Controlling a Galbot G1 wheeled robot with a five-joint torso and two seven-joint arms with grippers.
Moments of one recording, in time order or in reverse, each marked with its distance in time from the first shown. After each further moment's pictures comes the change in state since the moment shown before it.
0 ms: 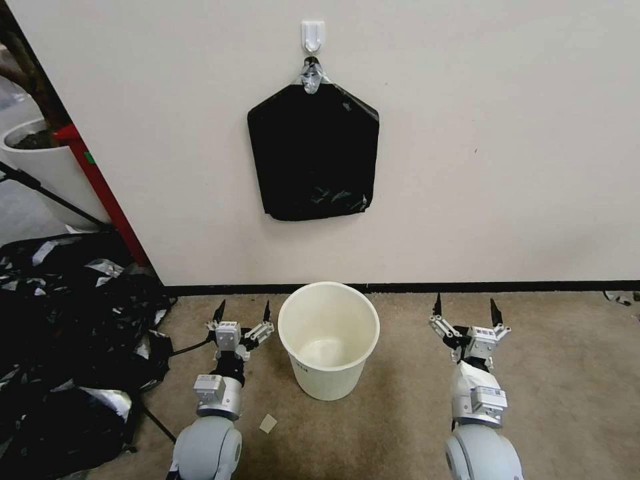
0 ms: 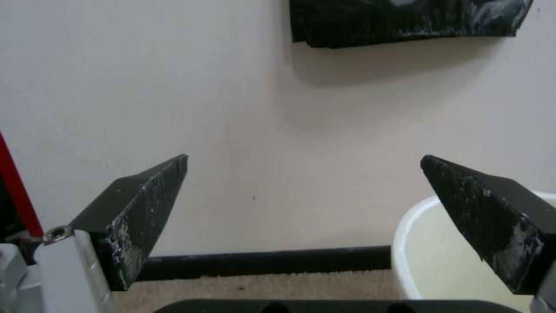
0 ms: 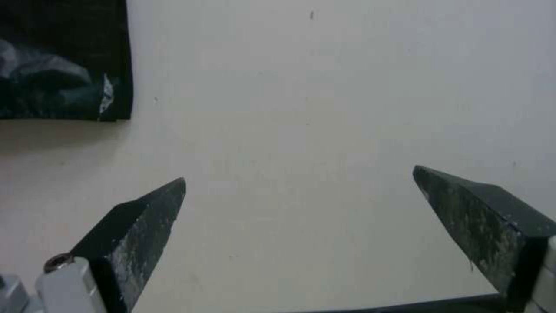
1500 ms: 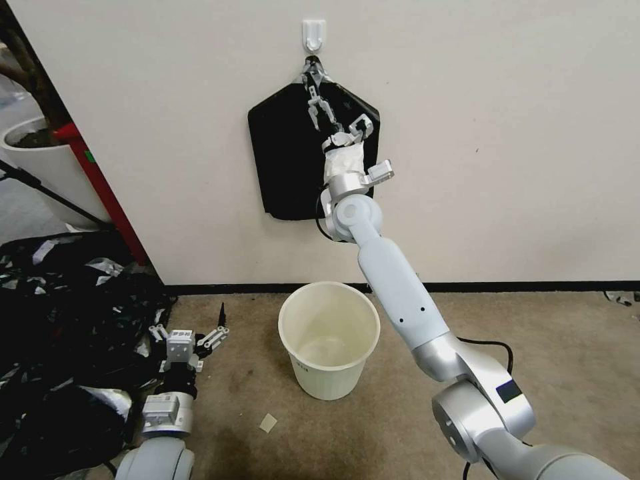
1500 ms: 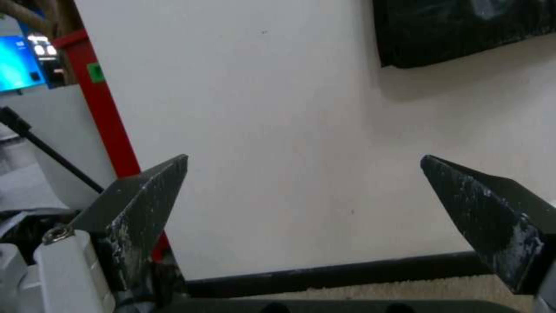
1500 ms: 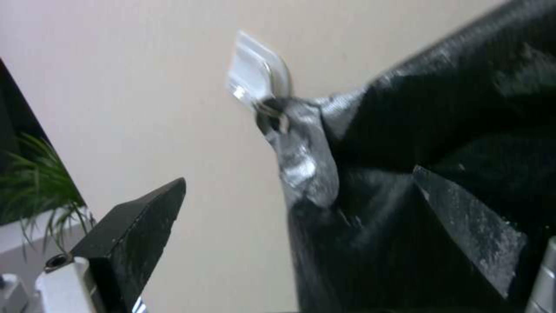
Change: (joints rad) left arm 0.122 0.042 -0.164 -0.124 0.069 -0.032 -0.022; right arm 1.208 0.107 -0.451 -0.725 1.326 -0.017 -0.478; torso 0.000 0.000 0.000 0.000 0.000
